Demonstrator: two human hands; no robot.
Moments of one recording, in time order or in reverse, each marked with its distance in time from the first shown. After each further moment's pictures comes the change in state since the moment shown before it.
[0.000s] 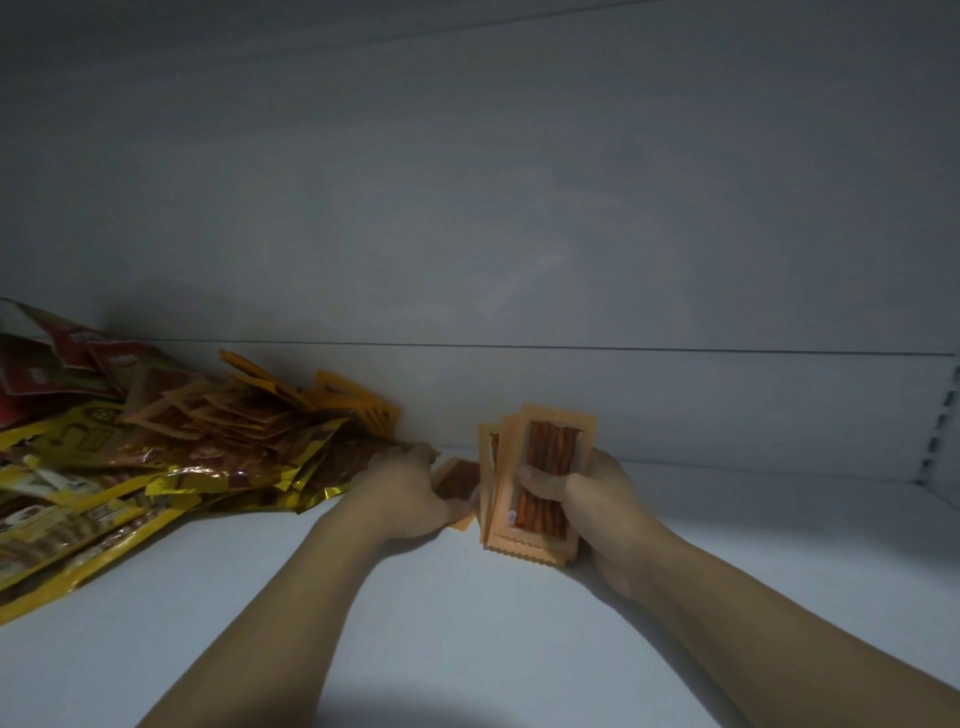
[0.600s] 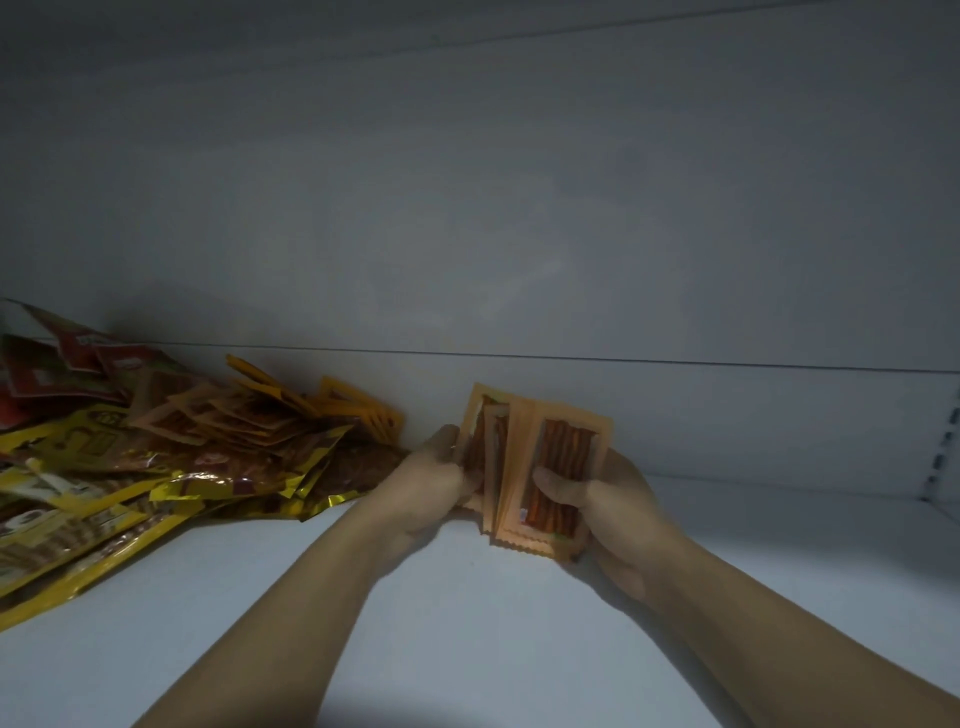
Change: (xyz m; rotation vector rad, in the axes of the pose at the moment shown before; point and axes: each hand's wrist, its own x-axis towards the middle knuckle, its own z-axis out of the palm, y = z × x) left_hand -0.012 0.020 -0.004 -1.202 -0.095 0.151; right_hand 0.004 -0.002 -0.006 0.082 -0.043 -0.101
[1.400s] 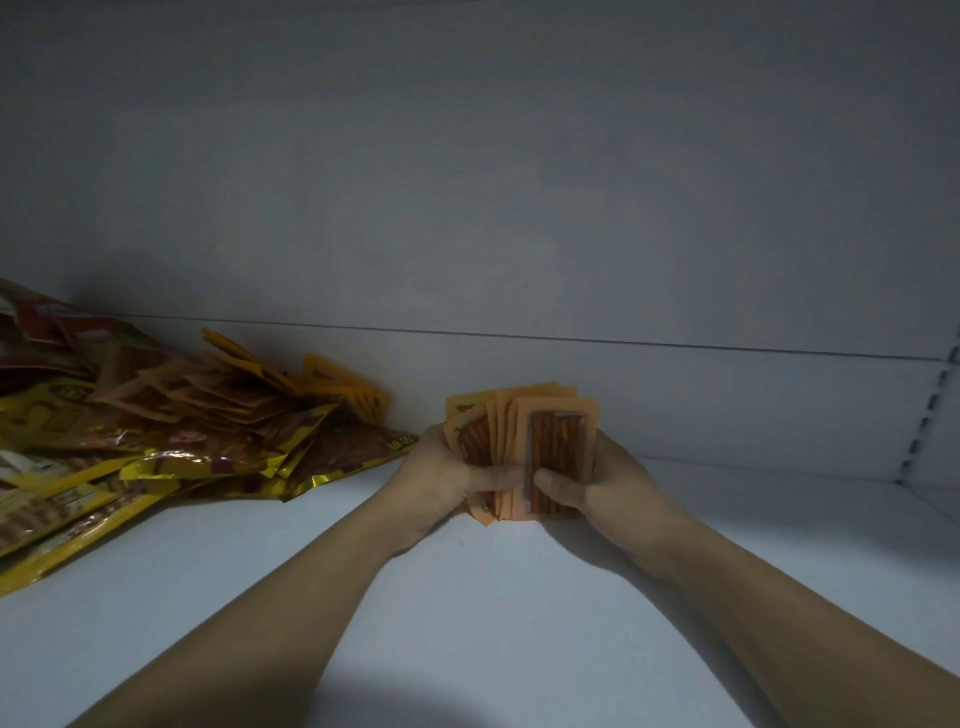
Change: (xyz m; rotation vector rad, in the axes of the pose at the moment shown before) left_hand 0.014 -0.024 0.012 -0.149 -0.096 0.162; right_hand 0.004 0.001 -0.022 -0.485 -0.108 -0.167
